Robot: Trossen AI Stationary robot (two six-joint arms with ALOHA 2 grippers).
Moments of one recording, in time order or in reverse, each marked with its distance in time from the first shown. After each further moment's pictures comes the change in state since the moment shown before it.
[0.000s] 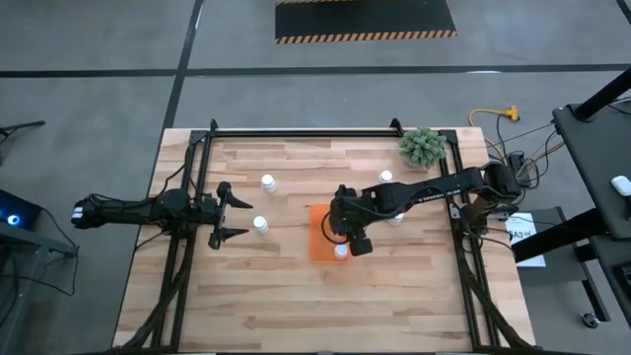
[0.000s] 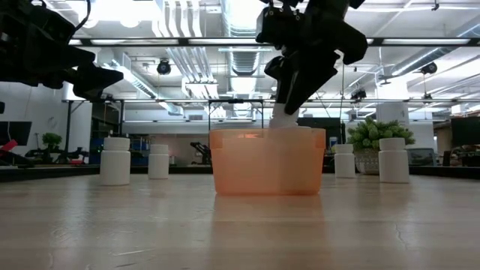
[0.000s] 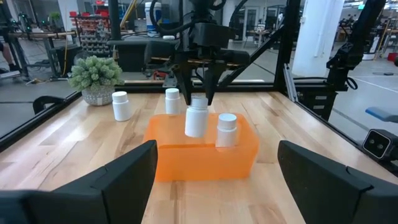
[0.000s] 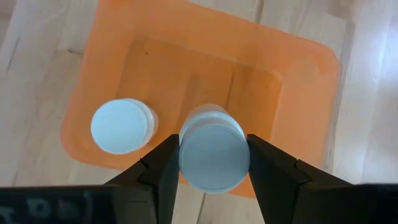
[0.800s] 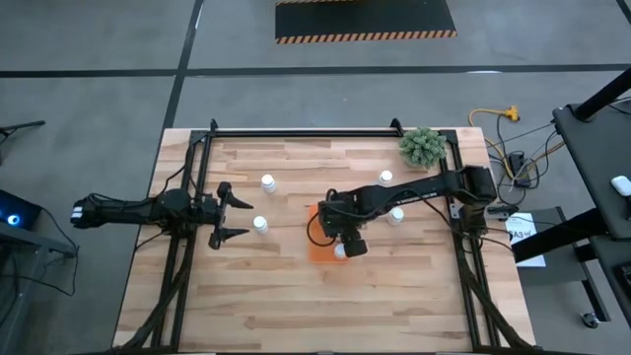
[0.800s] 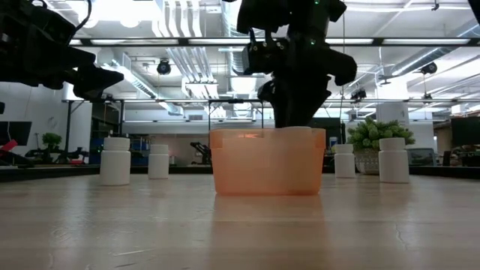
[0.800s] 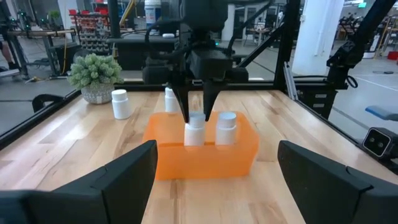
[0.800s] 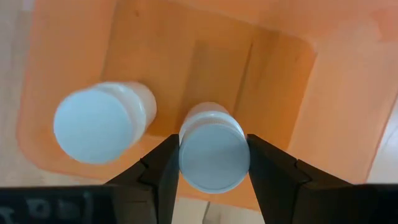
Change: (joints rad) left arm 0.000 0.011 0.000 0.000 0.000 0.000; right arm -0.019 0.183 0.140 -0.149 -0.026 0.008
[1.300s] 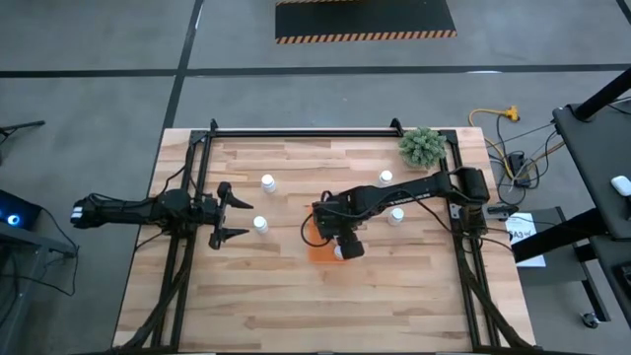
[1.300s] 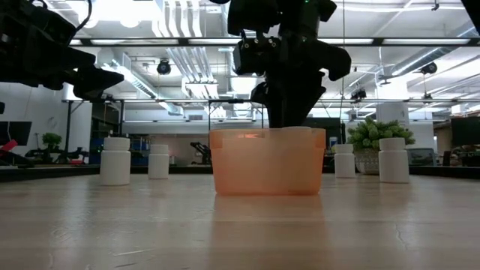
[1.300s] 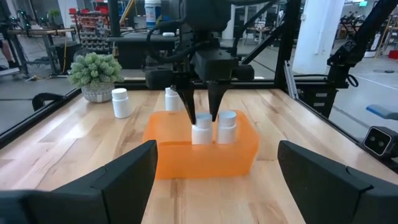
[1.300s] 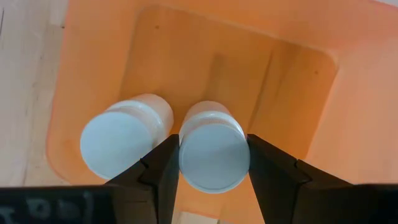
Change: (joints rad) left arm 0.000 -0.001 0.000 0.000 0.000 0.000; right arm 0.000 0.052 0.074 -0.057 -0.062 -0.005
